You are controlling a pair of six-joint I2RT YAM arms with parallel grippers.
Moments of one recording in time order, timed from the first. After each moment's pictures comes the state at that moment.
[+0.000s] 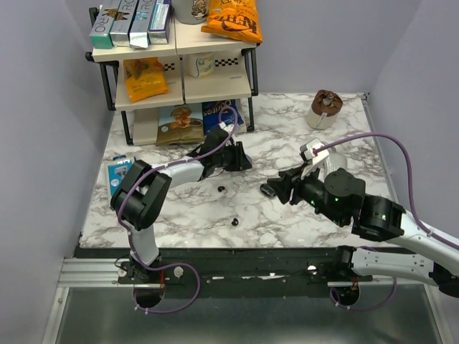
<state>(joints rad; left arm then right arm) -0.57 1.80 1.04 0.18 0.34 -0.57 1.17 0.82 1.05 -0.47 0.47 0.27</state>
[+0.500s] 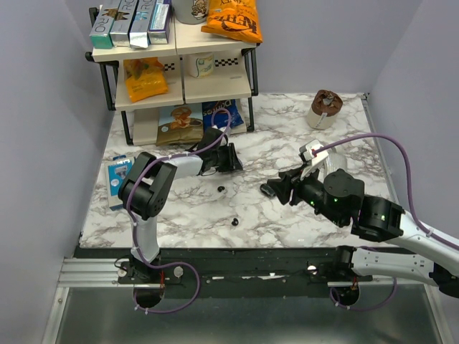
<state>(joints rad) -0.50 1.94 1.12 0.07 0.33 -0.59 1.17 0.82 1.04 -0.47 0.47 0.27</state>
